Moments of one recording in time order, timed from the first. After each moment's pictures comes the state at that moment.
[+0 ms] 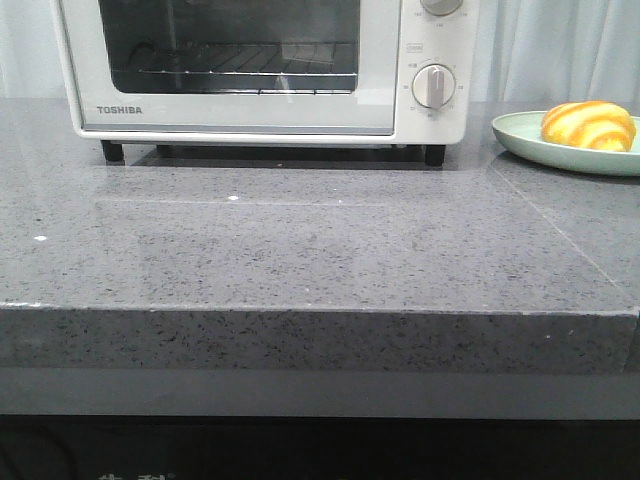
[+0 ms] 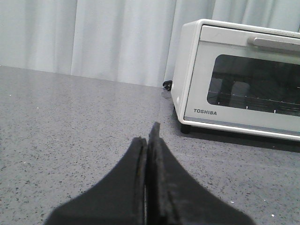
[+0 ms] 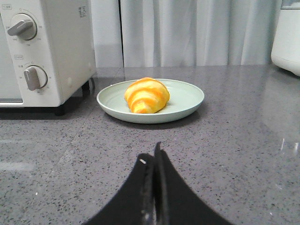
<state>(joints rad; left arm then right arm) -0.06 -0.01 0.01 -0.02 -0.02 -0.10 -0.04 -0.01 0.03 0.08 0.03 0.00</state>
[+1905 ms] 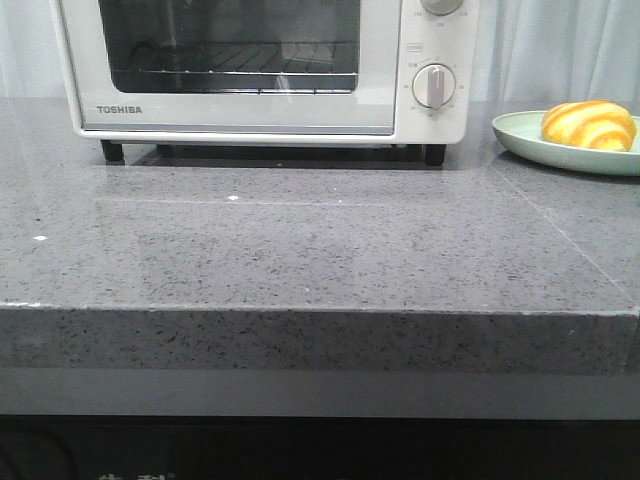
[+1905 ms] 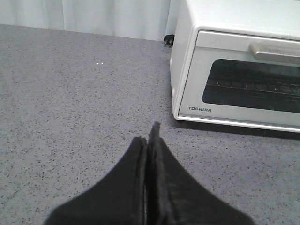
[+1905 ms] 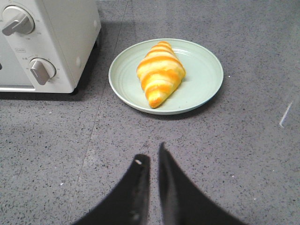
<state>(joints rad) -0.06 0.56 -0.75 -0.02 0.55 -0.06 -0.04 0.61 -0.67 0.10 0.55 -0.01</state>
